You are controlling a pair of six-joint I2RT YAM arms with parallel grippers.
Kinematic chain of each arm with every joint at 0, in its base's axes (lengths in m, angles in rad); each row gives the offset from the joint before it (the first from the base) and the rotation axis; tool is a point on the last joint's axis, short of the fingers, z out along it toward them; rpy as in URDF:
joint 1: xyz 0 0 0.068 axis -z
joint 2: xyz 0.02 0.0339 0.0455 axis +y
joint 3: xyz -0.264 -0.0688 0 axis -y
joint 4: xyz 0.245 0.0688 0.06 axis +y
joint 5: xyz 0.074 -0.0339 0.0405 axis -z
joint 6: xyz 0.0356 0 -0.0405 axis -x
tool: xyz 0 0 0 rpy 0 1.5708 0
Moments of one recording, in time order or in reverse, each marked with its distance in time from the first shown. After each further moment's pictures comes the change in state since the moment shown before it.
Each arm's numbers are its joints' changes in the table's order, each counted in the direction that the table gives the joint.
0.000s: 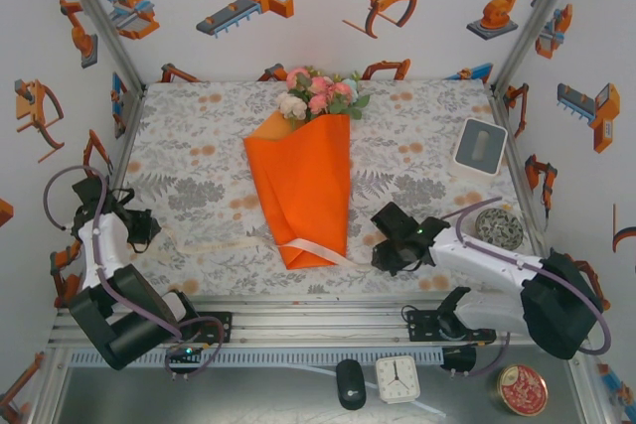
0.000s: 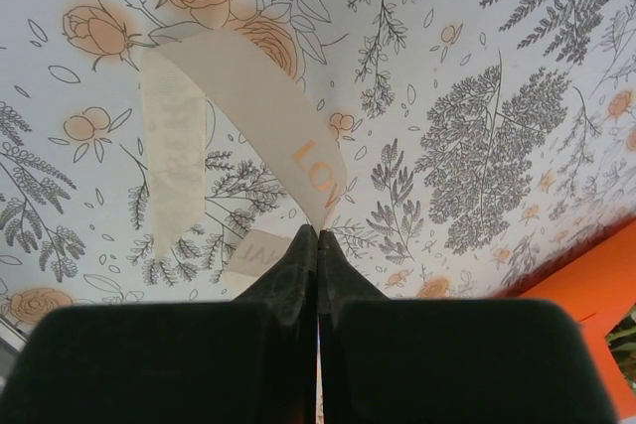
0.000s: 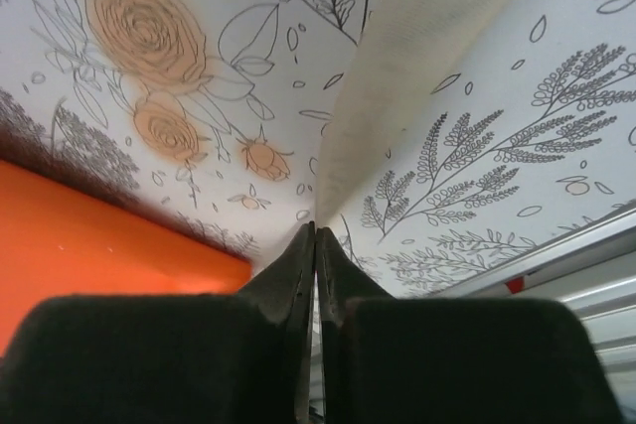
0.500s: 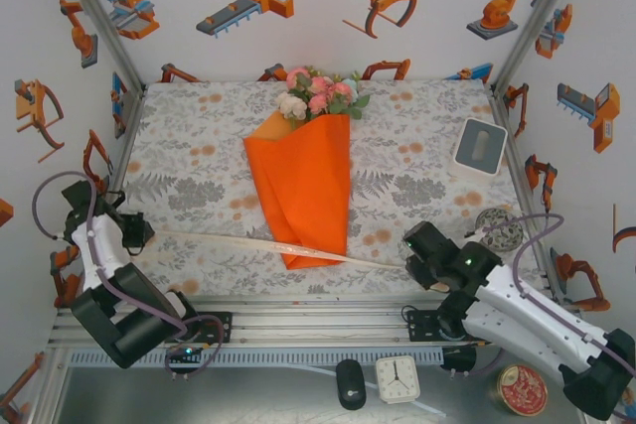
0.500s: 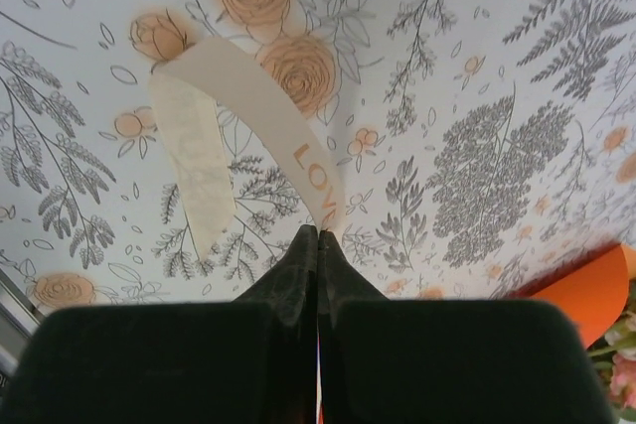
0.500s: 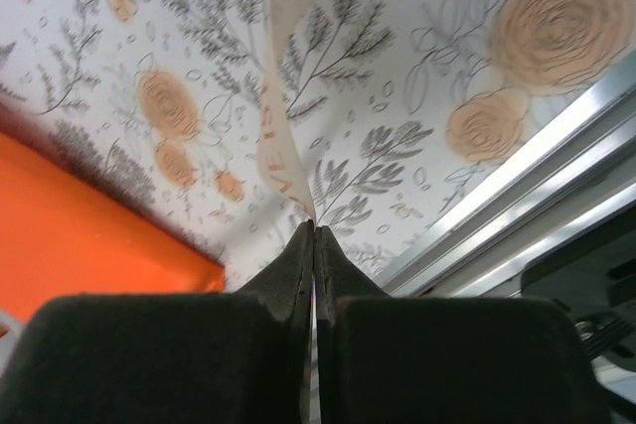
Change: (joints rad) left arm -0.076 -0.011 0.005 0.045 0.008 0.013; right arm -0.005 -0.476 -0.059 0.375 0.237 0.003
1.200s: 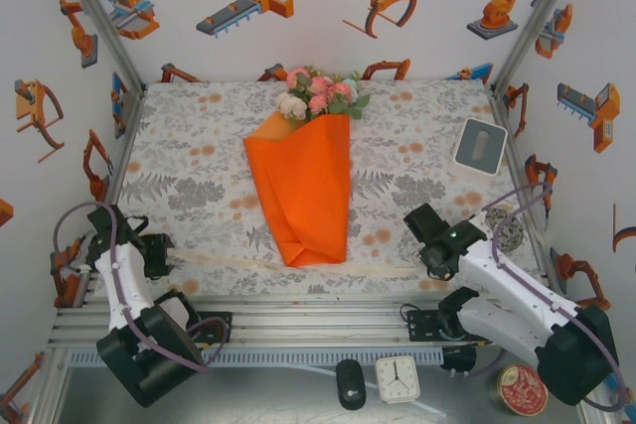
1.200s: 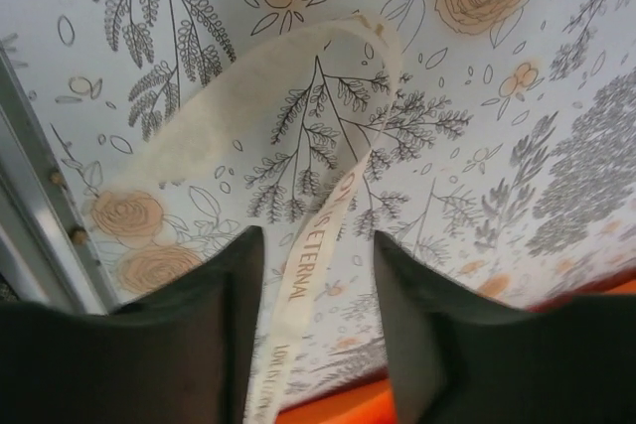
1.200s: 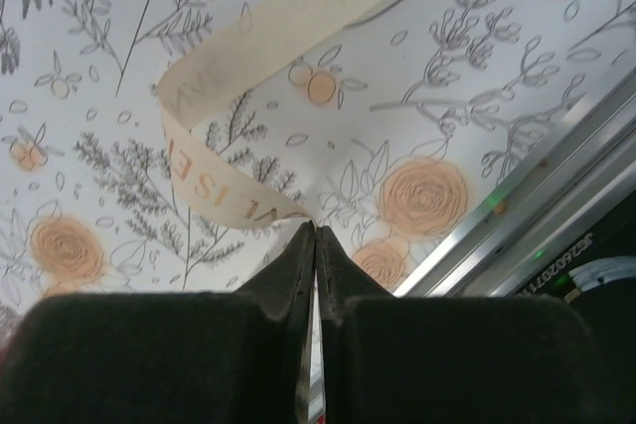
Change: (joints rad) left arm 0.050 -0.239 -0.206 0.102 -0.029 0.165; right arm 0.230 0.238 0.049 -0.013 0.146 0.357
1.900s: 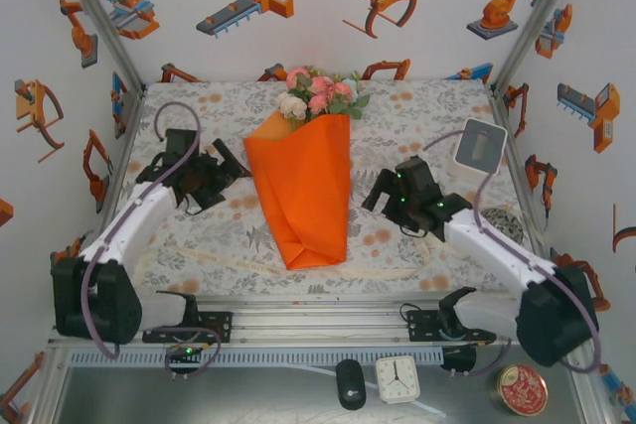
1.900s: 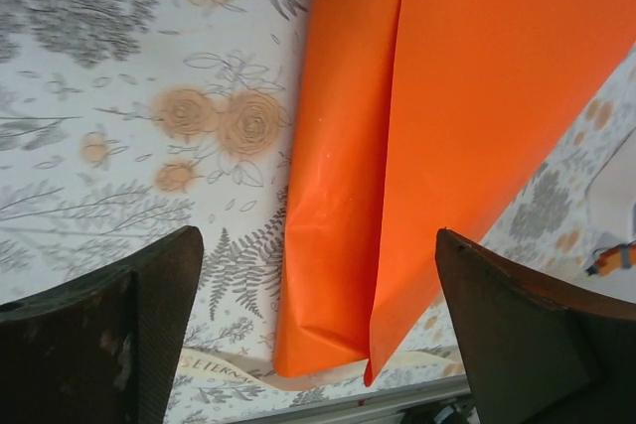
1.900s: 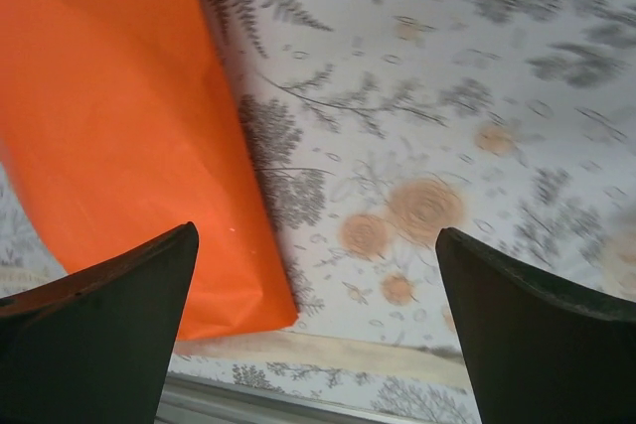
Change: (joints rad) left arm 0.785 0.400 0.406 -0.330 0.130 -0.276; right arm 0.048 0.275 0.178 -0.665 -0.465 0.649
